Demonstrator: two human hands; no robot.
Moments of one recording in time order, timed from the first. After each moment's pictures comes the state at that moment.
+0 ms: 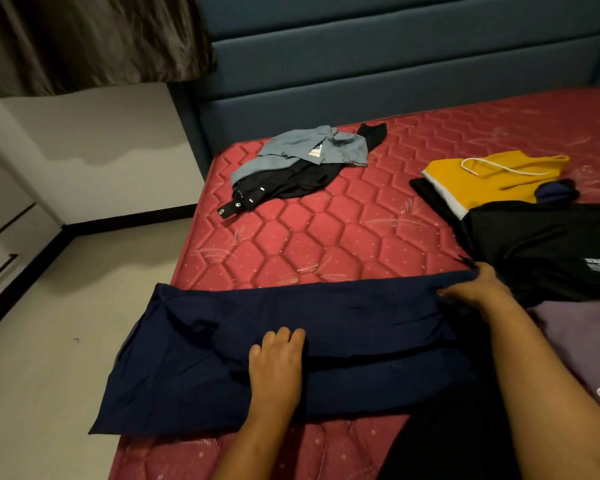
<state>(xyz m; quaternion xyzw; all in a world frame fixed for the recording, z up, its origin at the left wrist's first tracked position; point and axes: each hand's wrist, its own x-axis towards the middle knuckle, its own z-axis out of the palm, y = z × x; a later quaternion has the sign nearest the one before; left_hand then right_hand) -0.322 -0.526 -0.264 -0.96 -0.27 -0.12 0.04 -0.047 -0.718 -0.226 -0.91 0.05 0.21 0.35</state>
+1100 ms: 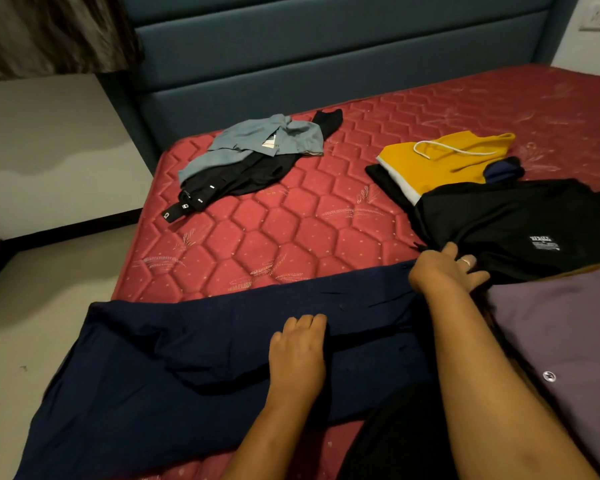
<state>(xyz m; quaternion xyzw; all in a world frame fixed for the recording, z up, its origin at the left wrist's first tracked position) -0.241 -0.581 -0.263 -0.98 -0.19 -0.10 -0.04 -0.045 -0.704 -0.205 -0.99 0.02 0.14 0.05</state>
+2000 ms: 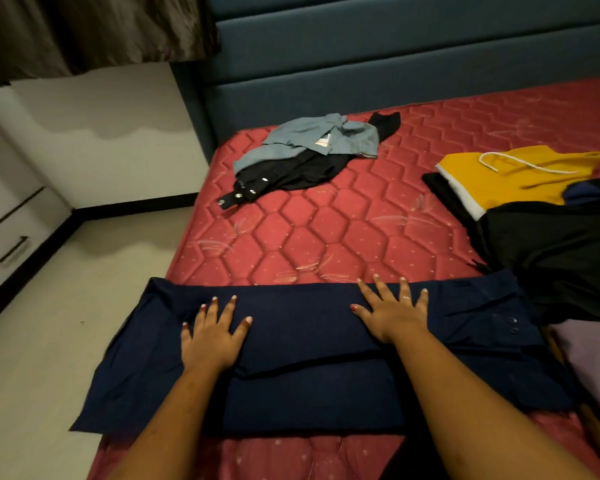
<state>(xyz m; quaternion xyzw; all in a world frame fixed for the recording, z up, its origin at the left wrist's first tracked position) -0.326 -0.418 -0.282 -0.87 -0.48 0.06 -0.09 -0.100 -0.625 -0.270 -0.92 -0.32 0.20 -0.03</state>
